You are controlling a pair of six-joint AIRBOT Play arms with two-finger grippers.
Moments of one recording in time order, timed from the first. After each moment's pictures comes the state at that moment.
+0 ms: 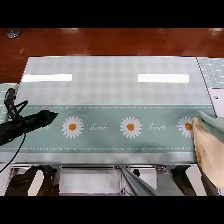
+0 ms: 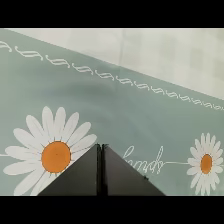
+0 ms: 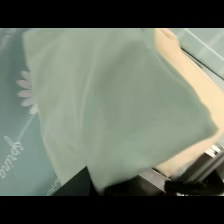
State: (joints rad) left arm 0.25 -0.55 0.41 0.83 -0.97 -1.33; right arm -1.02 -0.82 1.28 -1.48 1.85 1.65
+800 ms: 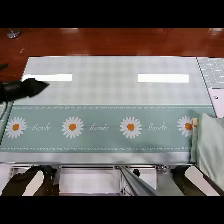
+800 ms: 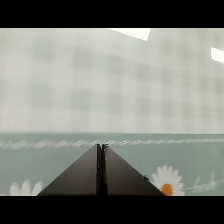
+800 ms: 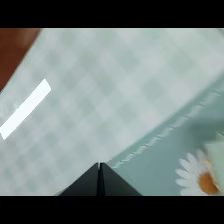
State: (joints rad) left arm 0.18 -0.80 0.91 0.80 -1.05 -1.32; right arm -0.77 -1.03 1.47 -0.95 1.53 1.64
